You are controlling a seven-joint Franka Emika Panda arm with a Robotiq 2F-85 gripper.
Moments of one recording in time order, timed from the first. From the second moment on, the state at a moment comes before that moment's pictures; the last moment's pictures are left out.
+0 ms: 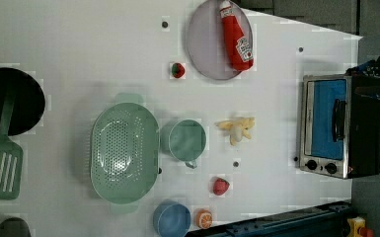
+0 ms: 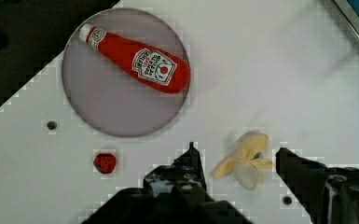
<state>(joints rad) 0.02 -0.01 0.00 -1.78 0.01 0.23 -0.03</state>
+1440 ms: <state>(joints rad) 0.00 -0.18 -0.03 -2.26 -0.05 0.38 0.10</state>
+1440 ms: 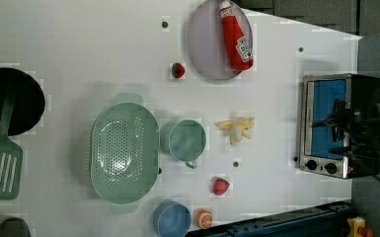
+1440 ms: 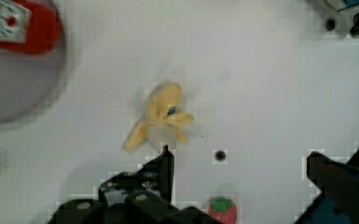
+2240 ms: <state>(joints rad) 0.02 0.15 0.04 -2.48 -0.04 0.93 0.10</state>
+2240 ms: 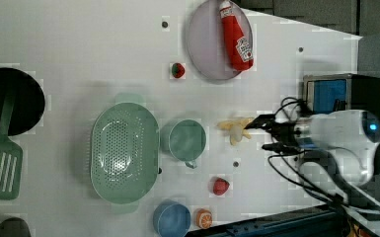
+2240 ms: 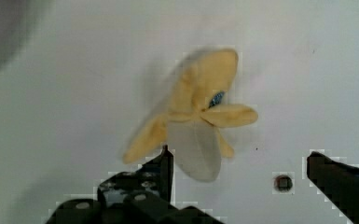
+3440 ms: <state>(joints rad) 0.02 0.33 0.07 -2.46 -0.04 1.17 0.10</state>
